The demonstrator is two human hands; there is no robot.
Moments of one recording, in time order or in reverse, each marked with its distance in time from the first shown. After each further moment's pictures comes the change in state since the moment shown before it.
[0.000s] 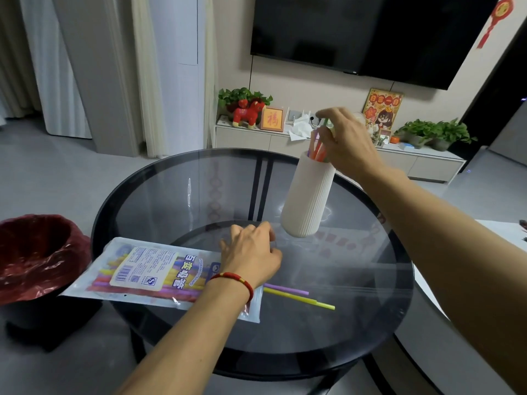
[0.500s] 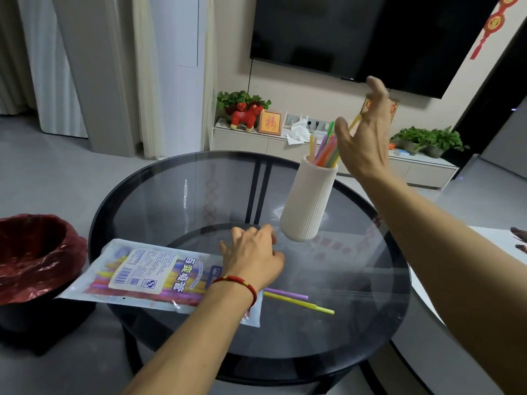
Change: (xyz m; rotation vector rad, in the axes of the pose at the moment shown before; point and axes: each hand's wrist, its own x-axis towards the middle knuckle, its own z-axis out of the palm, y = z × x) left_hand -0.001 0.003 -0.003 -0.023 -0.010 -0.006; right_hand -0.002 -0.009 -0.014 0.171 0.366 0.136
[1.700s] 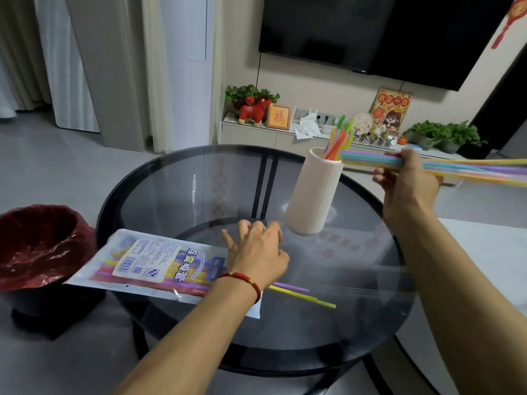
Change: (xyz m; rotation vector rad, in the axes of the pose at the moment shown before) left_hand -0.002 0.002 0.014 0.114 0.025 0.028; right_hand -0.059 0.051 -0.028 0.978 0.299 0.819
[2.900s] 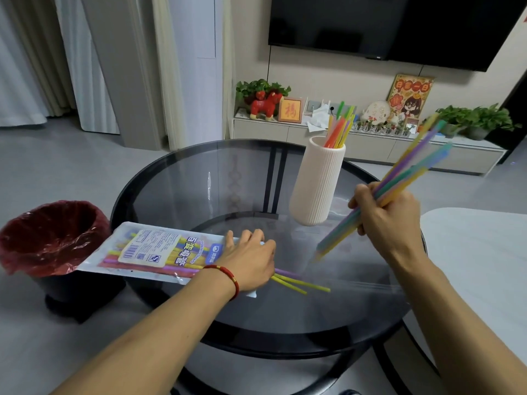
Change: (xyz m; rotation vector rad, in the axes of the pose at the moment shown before) left_hand -0.014 -0.028 0.014 0.303 -0.268 0.185; right_hand -0.059 0.024 -0.052 -0.781 -0.419 -0.408
